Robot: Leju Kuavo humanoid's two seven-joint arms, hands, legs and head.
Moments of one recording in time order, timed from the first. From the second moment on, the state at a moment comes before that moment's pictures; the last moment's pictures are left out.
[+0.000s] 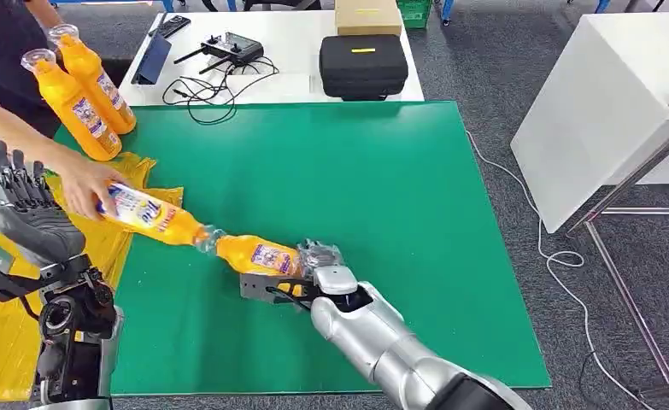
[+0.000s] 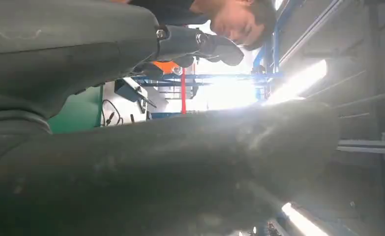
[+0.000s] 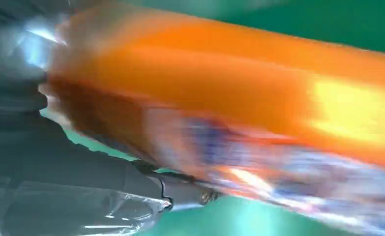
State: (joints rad) left arm -0.27 -0.06 0.18 -1.11 0.03 0.14 -0.70; right arm -0.62 0.34 0.64 -0.24 0.98 0.20 0.40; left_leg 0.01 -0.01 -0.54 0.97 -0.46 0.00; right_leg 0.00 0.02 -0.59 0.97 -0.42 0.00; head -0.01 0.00
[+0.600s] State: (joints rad) left arm -0.27 -0.06 0.18 -1.11 0.04 0.13 -0.70; right arm -0.62 0.33 0.64 -0.24 0.98 0.21 0.40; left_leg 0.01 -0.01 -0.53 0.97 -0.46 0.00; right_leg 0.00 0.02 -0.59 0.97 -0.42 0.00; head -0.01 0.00
